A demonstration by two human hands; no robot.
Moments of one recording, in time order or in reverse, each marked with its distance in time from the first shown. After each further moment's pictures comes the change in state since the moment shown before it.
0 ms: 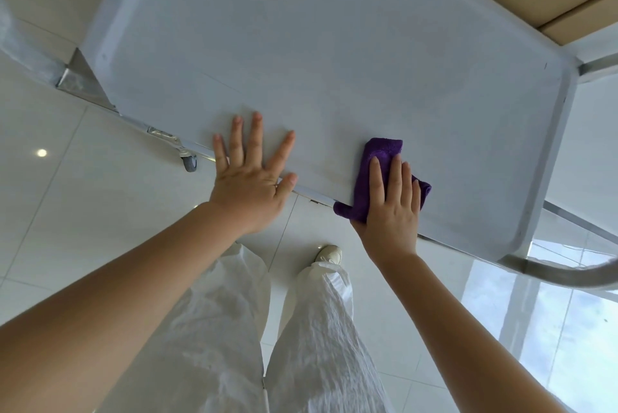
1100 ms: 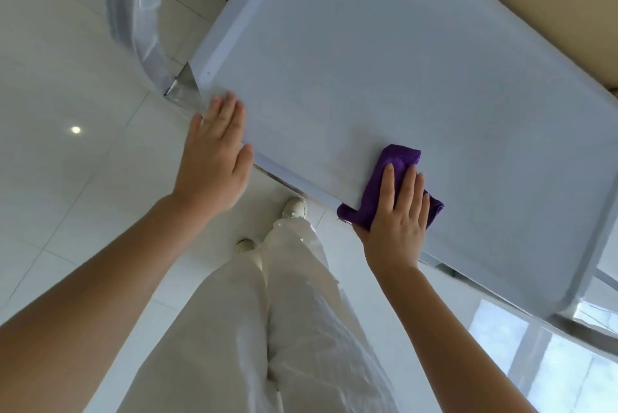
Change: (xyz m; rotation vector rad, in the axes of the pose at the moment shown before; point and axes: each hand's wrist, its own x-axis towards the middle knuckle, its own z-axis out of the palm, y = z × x) left_hand -0.003 -0.133 -0.023 -0.199 0.460 0.042; right_hand 0.032 -0.084 -0.004 0.026 0.003 0.017
